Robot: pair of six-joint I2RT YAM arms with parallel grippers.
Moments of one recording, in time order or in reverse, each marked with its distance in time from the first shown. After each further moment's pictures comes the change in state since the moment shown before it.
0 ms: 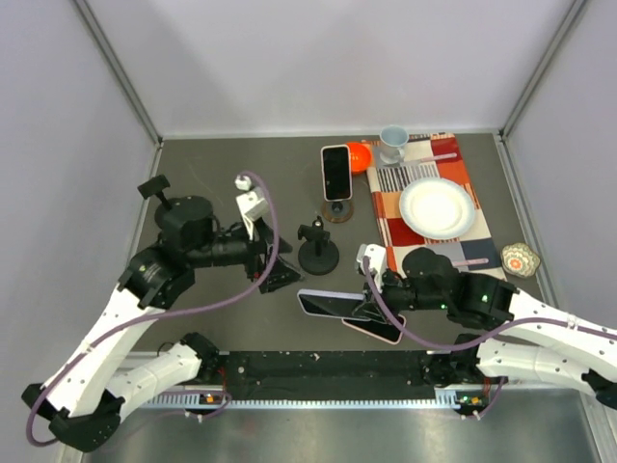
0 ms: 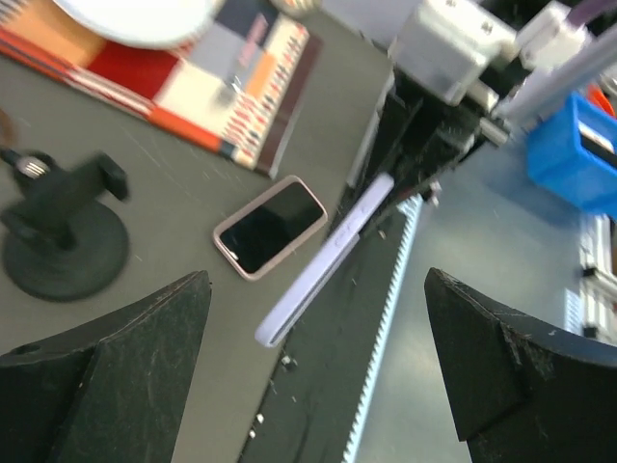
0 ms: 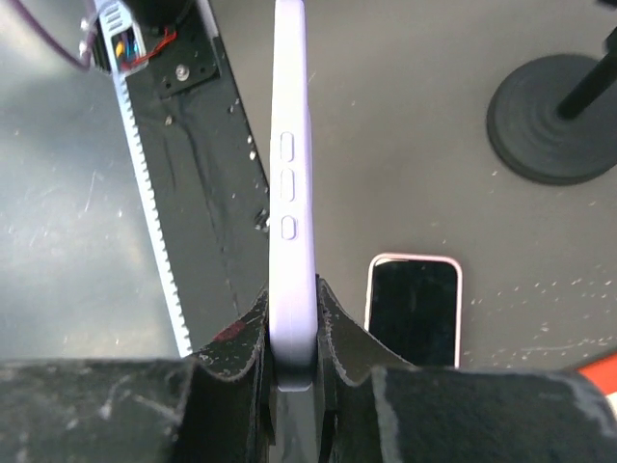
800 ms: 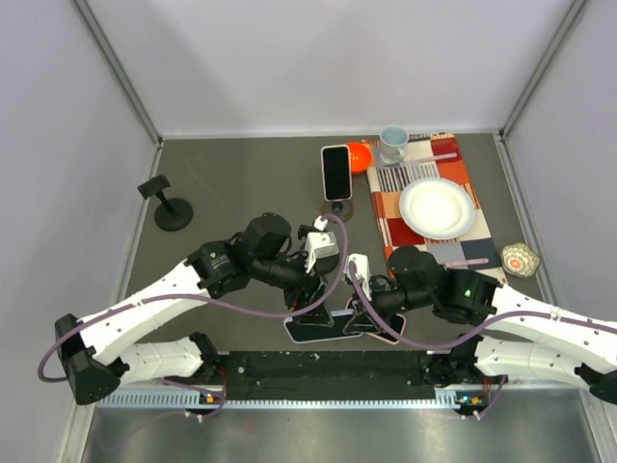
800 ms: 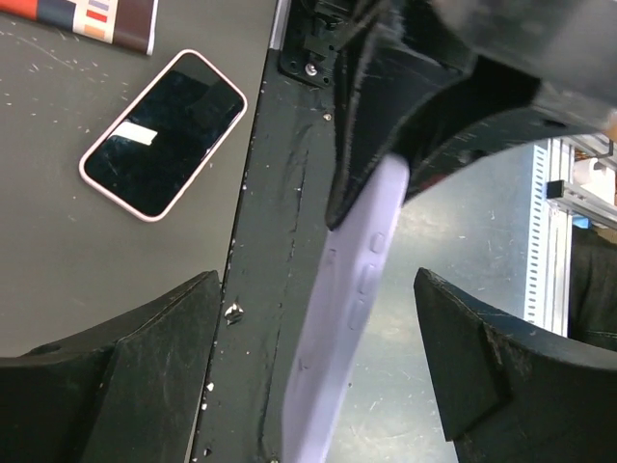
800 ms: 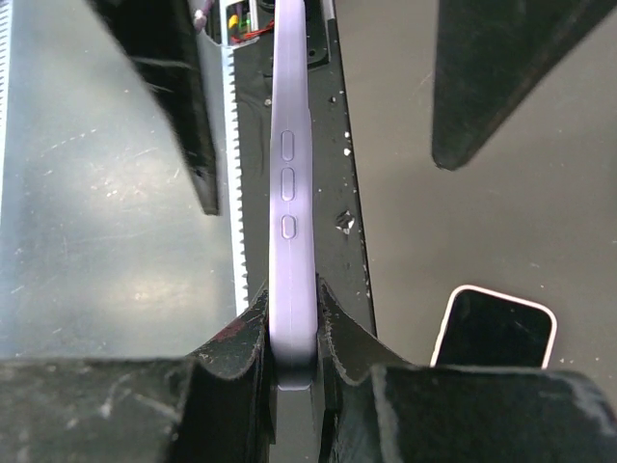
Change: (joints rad) left arm -0.310 0.242 -0.124 -0.004 0.046 0.060; right arm 0.000 0.098 0.006 0.031 -0.256 -0.023
